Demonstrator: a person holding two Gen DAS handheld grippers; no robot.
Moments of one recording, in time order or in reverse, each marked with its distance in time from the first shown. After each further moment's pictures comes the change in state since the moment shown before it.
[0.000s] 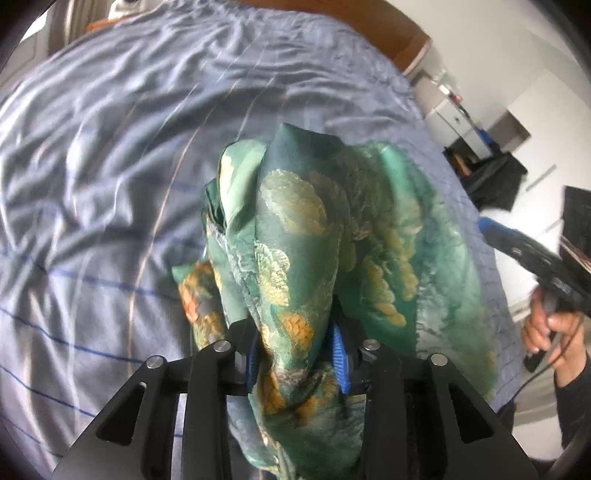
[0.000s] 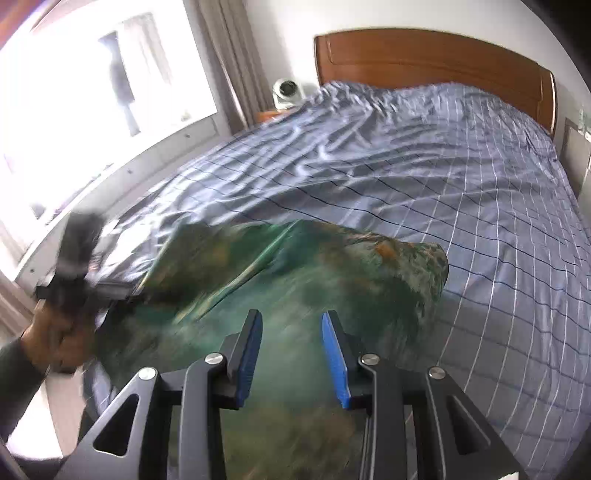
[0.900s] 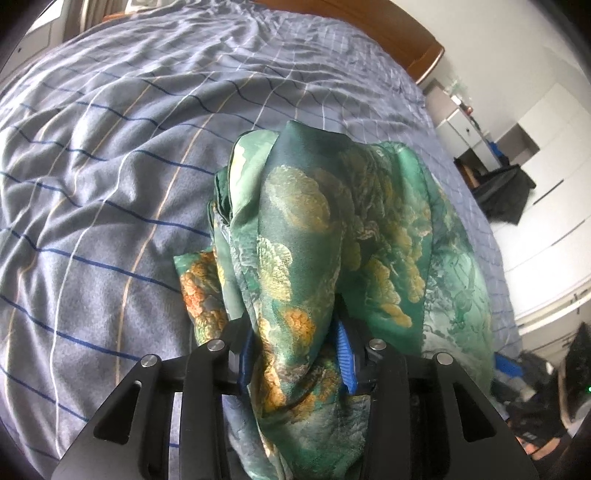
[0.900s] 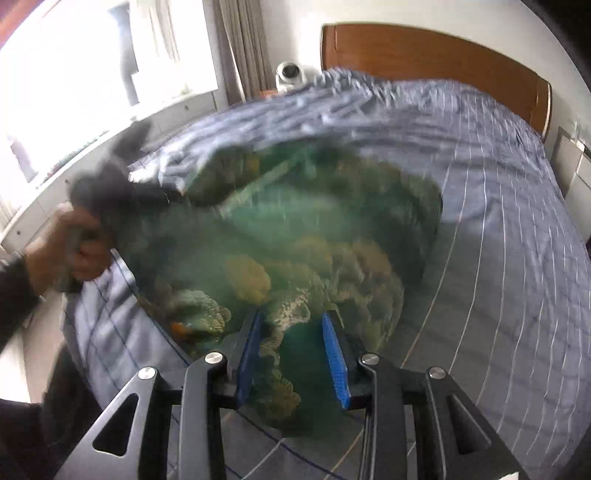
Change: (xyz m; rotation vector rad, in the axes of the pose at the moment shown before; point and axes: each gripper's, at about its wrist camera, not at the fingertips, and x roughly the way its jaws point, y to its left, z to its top) left arm 0.010 -0.001 -0.006 -0.003 -0.023 0.041; right arm -0.021 0.049 -0.123 -0.066 0.037 -0.076
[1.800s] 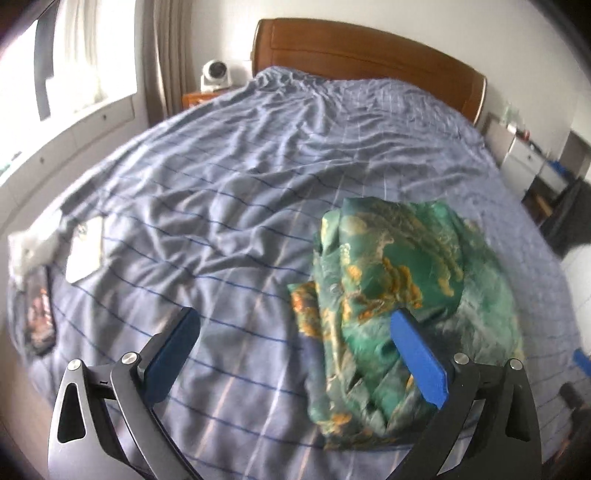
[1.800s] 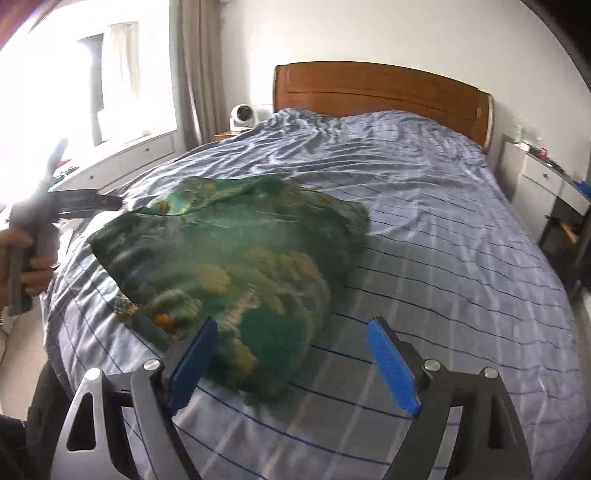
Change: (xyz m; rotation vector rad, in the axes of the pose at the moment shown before) left arm -0.117 -0.040 -0.041 0.047 -0.283 0.426; right arm -0.084 -0.009 -0.039 0.077 -0.189 -0.187
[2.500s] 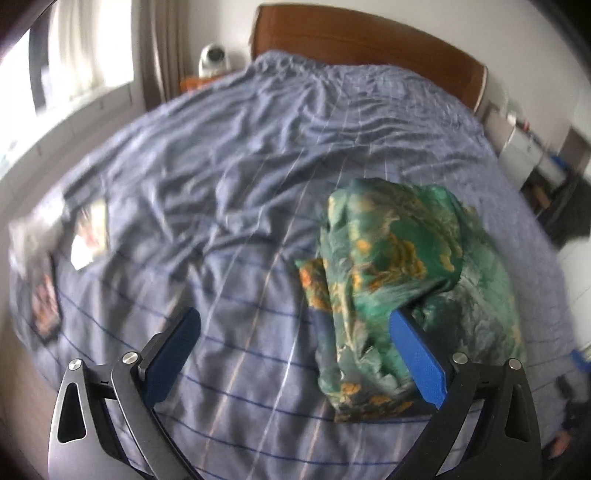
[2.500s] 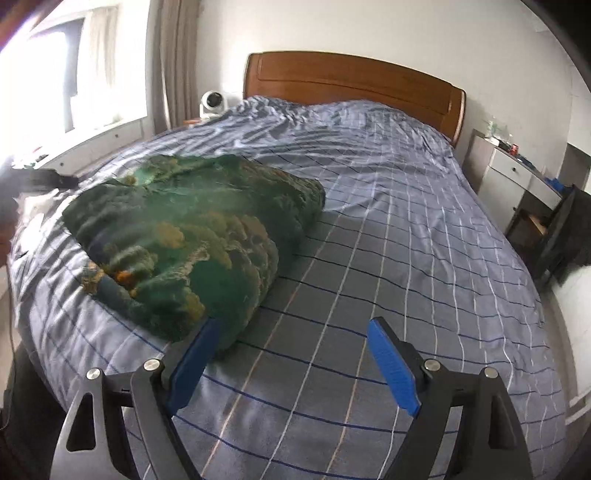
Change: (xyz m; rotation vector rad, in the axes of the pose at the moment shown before) left arm -0.003 0.032 -0.005 -0.076 0.101 -0.083; right arm -0.015 -0.021 -0.025 -0.005 0.038 -0.118
